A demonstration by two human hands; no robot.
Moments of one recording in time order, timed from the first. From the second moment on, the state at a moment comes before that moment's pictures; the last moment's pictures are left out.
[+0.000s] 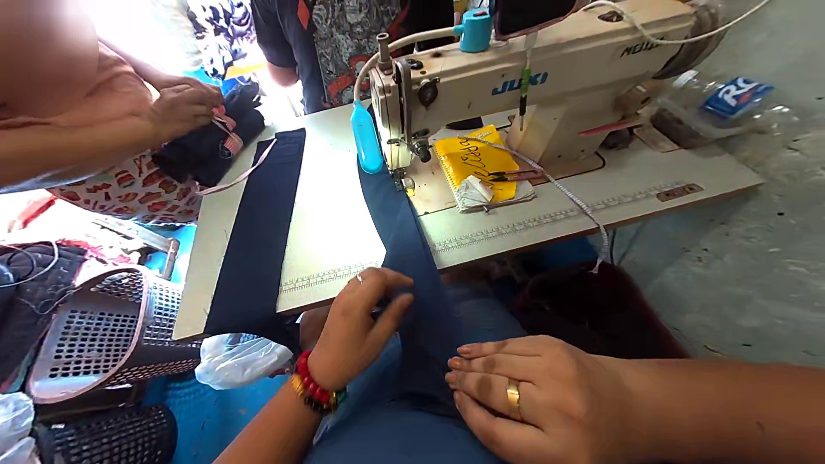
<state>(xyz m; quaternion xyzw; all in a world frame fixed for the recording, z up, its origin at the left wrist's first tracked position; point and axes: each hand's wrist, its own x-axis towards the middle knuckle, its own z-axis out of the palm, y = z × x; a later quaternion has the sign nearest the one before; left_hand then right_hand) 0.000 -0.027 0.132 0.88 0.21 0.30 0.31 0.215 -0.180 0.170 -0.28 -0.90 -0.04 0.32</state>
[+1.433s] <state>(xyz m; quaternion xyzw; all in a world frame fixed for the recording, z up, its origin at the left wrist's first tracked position) 0.090 0.070 0.074 0.93 0.29 0.21 0.08 0.241 -0.119 0.070 -0.38 -0.86 0.14 0.32</state>
